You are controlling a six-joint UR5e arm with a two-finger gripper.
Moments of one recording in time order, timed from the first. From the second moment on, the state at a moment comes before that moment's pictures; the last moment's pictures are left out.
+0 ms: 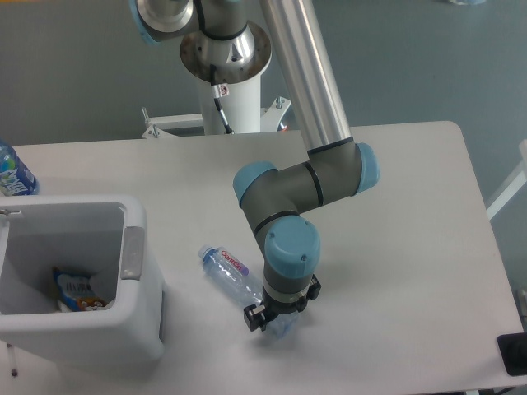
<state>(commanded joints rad) 2.35 -2.24 -1.46 -0.95 1.52 -0.11</state>
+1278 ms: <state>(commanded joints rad) 2.36 -2.17 -1.45 -0.95 1.52 -0.06</state>
